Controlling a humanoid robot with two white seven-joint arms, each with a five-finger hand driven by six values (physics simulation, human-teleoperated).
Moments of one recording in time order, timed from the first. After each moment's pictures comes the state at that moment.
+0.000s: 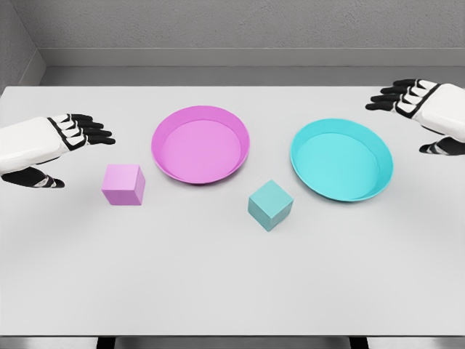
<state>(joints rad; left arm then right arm) -0.52 1.27 -0.72 -1.69 -0.22 -0.61 -0.09 -0.28 -0.99 0.09 -1.71 0.31 -0.61 0.48</state>
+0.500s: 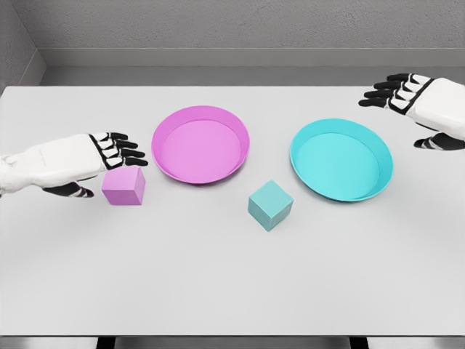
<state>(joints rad) -0.59 1.13 -0.81 -1.67 -0.41 -0.61 -0.10 -0.34 -0.97 0.12 -1.73 0.33 -0.61 0.48</state>
